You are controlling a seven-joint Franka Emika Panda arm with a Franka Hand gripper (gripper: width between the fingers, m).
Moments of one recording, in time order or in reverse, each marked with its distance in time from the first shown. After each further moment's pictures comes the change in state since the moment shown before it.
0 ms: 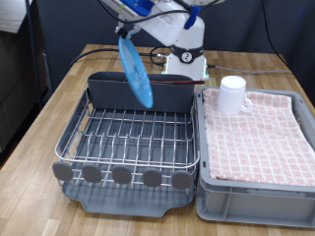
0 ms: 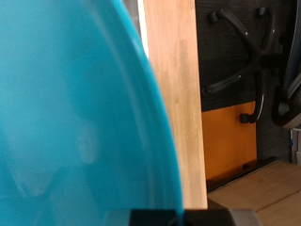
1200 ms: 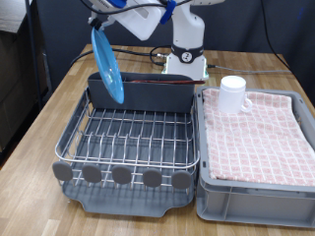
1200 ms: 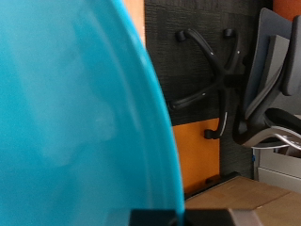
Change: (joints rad) arm -0.007 0.055 -0.062 0.096 -0.080 0.016 -0.089
